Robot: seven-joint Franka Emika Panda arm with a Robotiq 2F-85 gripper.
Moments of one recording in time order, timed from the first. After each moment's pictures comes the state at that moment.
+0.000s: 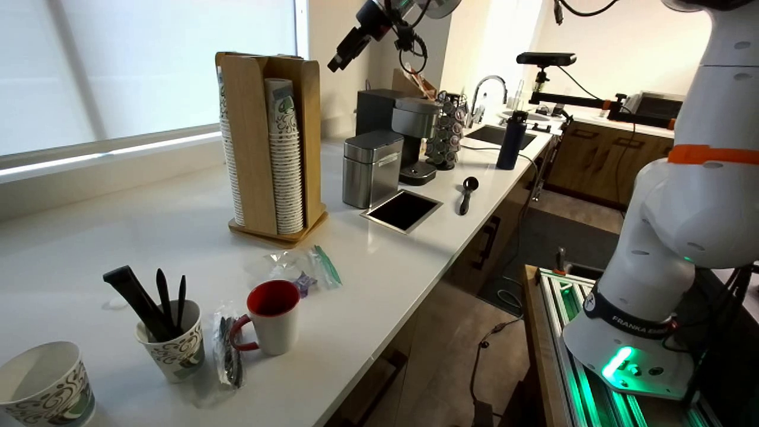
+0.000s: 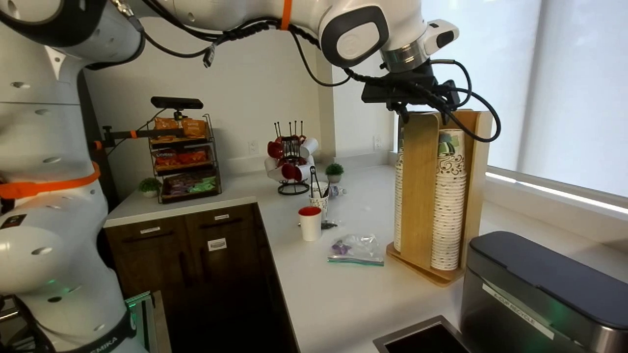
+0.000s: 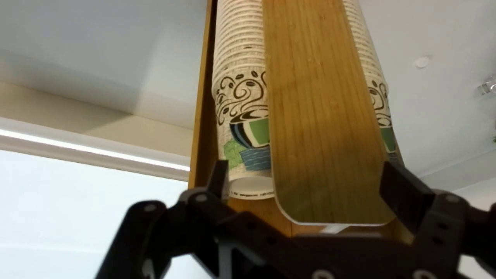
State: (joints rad) arm -0.13 0.08 -0.26 -1.75 0.54 2.36 -0.87
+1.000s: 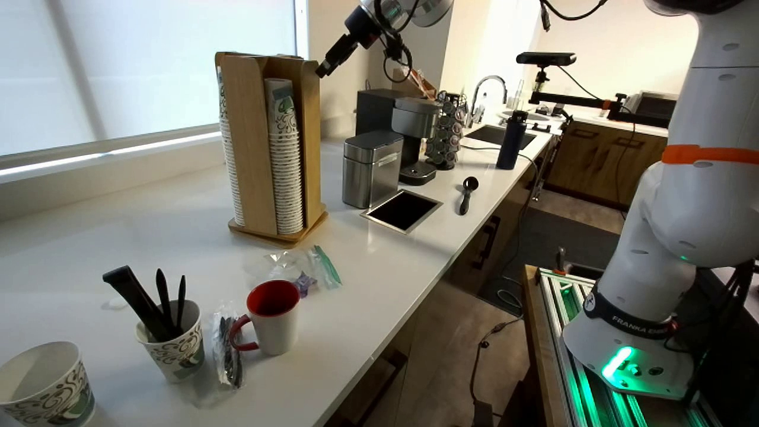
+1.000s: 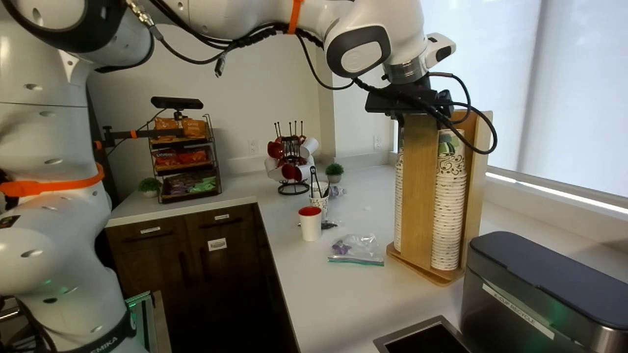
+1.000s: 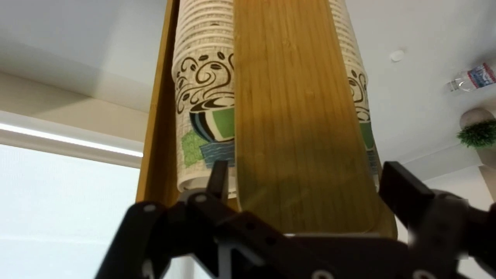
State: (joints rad) arm -0.20 0.12 -0.16 -1.73 0.65 2.36 -0.99
